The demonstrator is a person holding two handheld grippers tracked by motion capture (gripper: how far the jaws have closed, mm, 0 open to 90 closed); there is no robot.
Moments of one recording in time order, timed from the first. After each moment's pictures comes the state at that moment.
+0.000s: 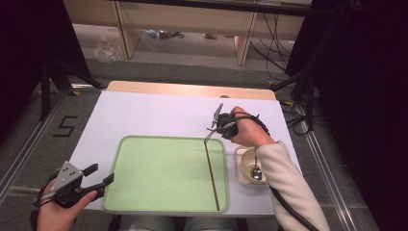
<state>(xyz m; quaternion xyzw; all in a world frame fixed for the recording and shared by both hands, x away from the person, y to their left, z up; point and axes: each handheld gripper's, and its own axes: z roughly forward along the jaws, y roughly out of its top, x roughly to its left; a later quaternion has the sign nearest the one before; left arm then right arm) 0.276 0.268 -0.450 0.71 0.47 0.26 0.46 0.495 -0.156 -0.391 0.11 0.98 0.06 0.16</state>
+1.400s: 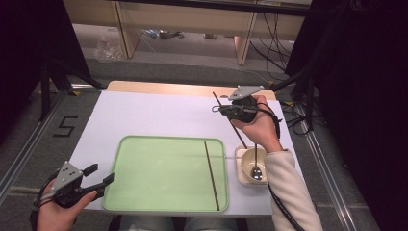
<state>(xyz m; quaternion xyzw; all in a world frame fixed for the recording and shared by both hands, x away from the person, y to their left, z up) 0.276 0.268 -0.450 0.71 0.47 0.26 0.46 0.474 -0.186 -0.327 0.25 0.86 0.38 0.23</state>
